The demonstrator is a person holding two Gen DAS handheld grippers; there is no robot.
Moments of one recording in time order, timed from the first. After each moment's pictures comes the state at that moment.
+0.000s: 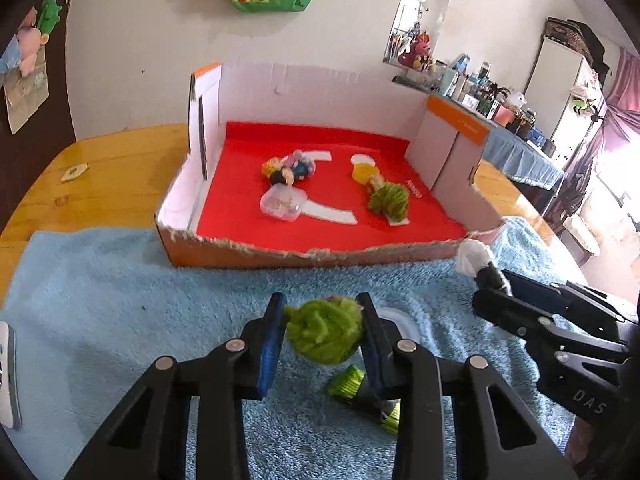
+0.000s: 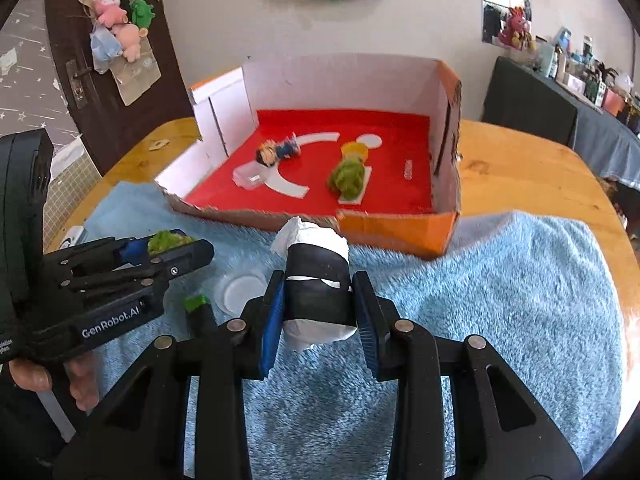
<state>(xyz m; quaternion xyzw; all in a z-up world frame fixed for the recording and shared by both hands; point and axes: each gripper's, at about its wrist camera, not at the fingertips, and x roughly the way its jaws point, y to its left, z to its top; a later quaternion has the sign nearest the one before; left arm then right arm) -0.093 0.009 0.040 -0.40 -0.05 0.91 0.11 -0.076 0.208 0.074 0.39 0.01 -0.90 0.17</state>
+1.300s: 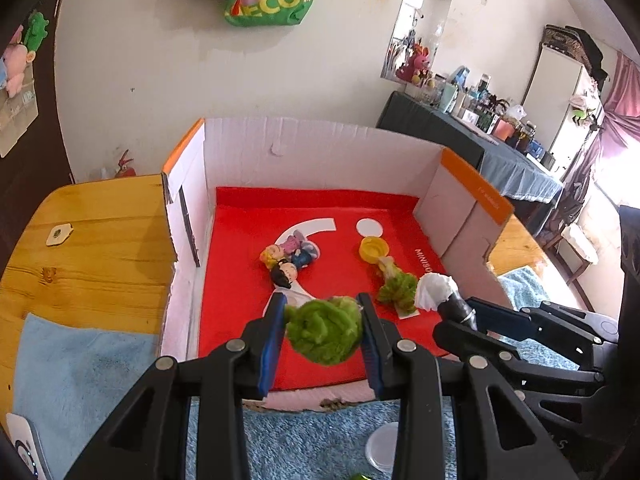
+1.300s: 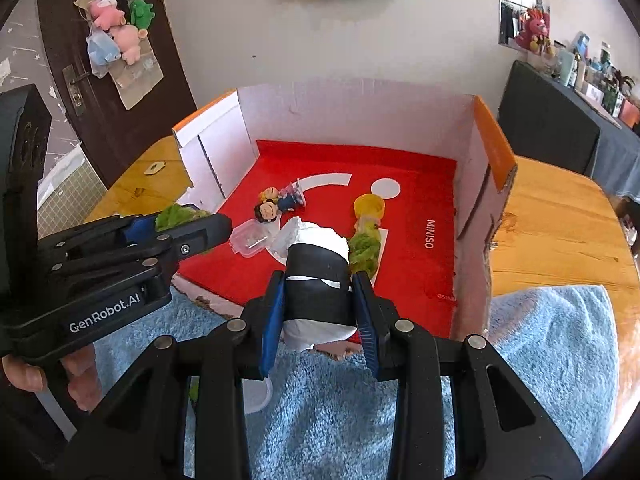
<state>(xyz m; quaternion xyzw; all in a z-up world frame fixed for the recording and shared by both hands) -0.168 0.005 0.075 -0.39 -0.05 0.91 0.12 -0.150 0.189 0.095 0.41 0.01 -0.89 0.19</state>
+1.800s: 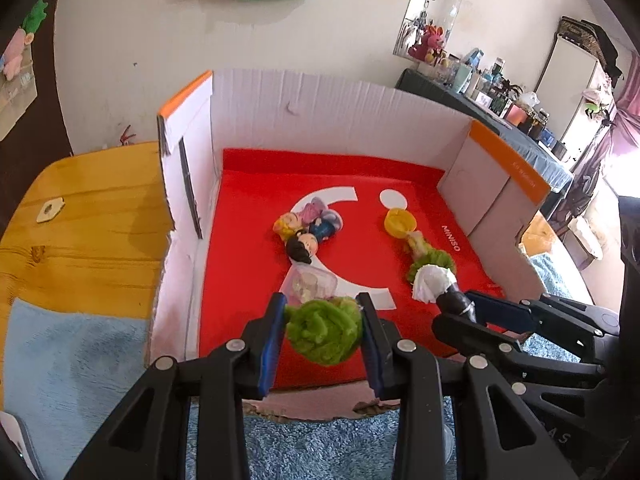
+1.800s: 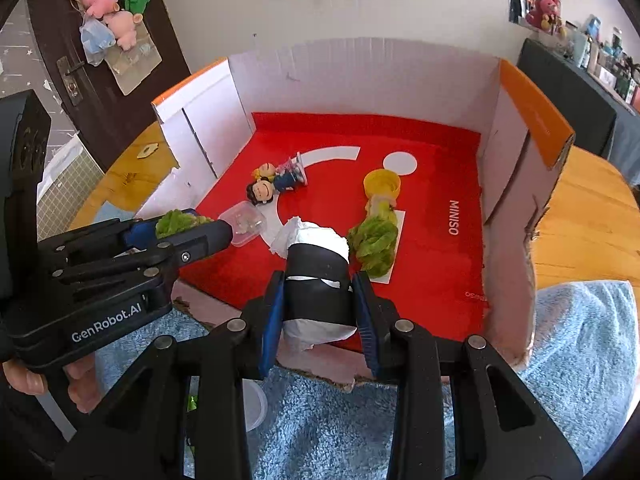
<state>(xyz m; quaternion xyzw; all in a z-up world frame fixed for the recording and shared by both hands) -0.185 -0.001 0.043 -0.43 -0.05 0.90 0.11 -0.170 0.181 0.066 0.45 0.01 -0.87 0.20</state>
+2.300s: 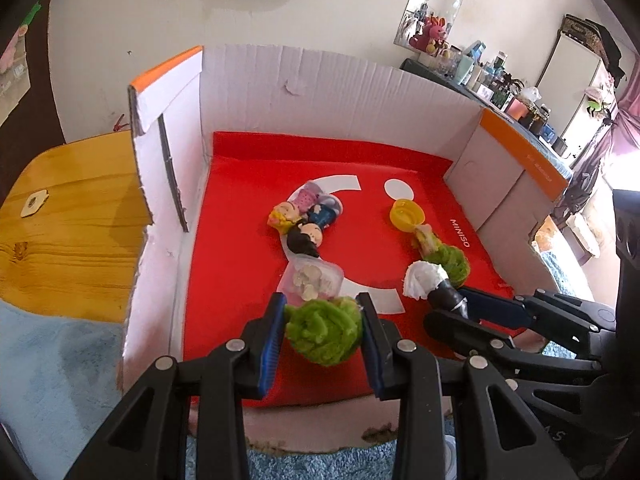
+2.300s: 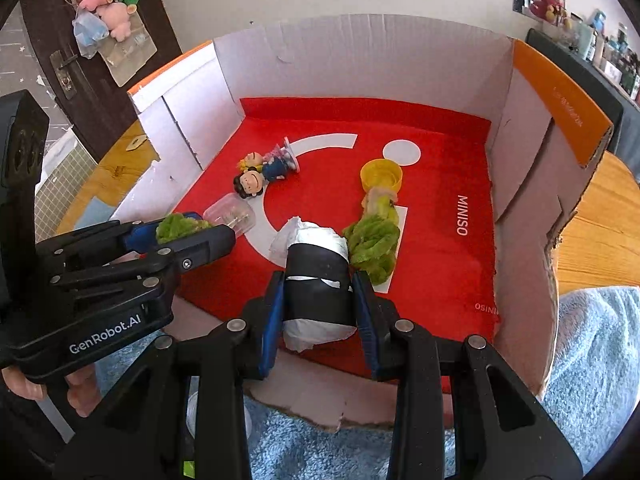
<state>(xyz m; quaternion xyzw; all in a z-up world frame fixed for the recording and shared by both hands) -0.200 0.000 0.029 -0.44 -0.06 0.89 0.12 -0.187 0.179 0.050 0.46 0.01 -0.86 0.19</state>
